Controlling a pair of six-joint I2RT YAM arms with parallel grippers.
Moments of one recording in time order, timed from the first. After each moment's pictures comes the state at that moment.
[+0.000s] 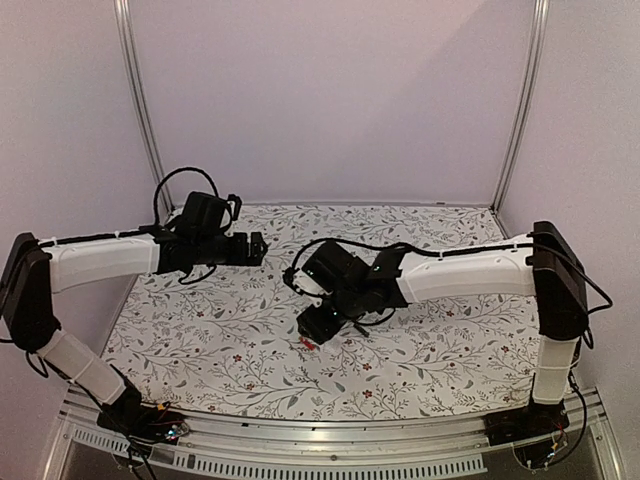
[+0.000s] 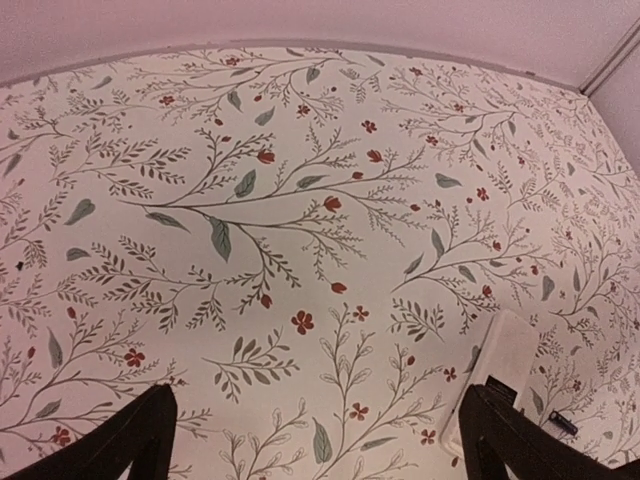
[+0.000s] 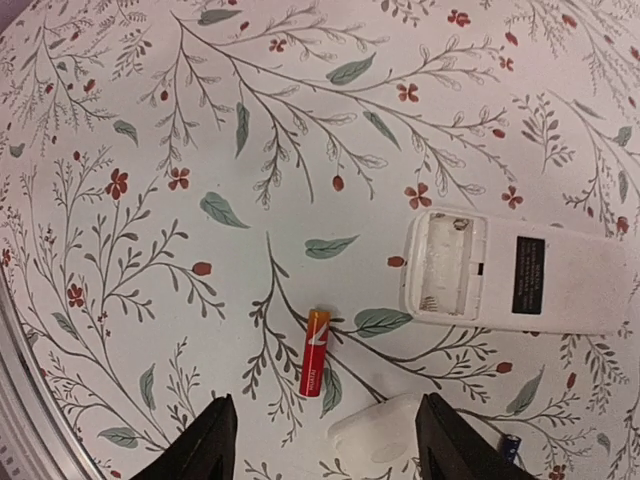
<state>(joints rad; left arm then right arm) -0.54 1.48 0.95 -0.14 -0.14 -0.38 1.12 2.00 1.45 -0.45 0.04 0.15</state>
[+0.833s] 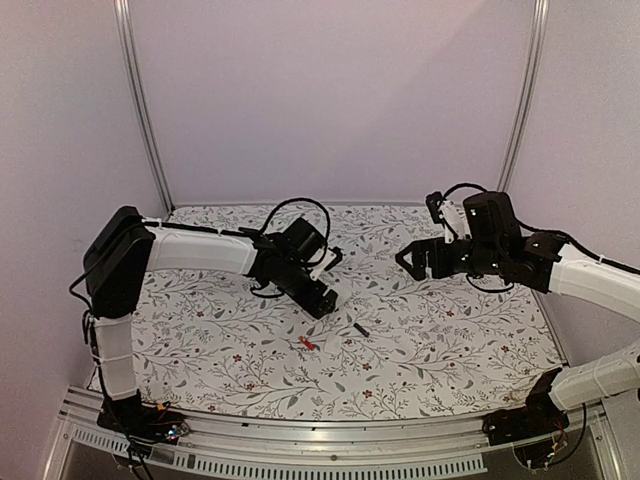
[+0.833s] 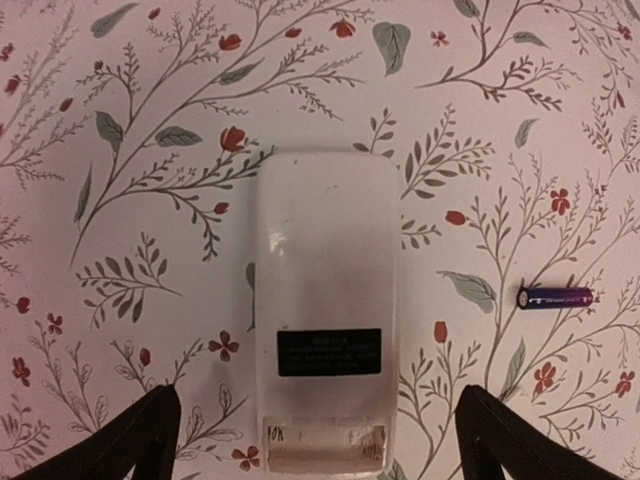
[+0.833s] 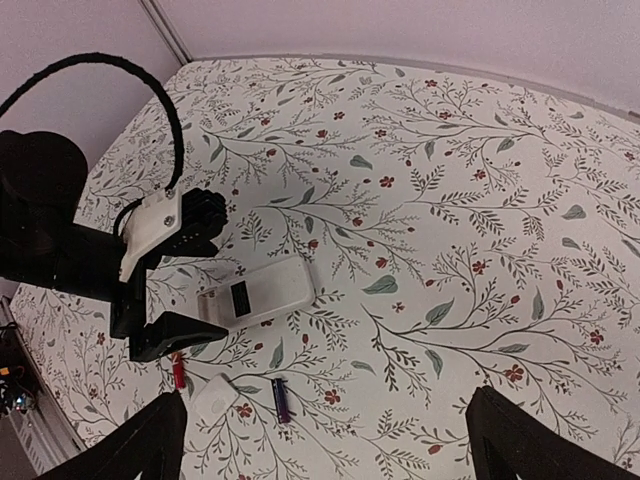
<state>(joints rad) -0.85 1.99 1.37 -0.41 -0.03 -0.06 0.69 1.19 0.92 -0.30 0.00 0.28</state>
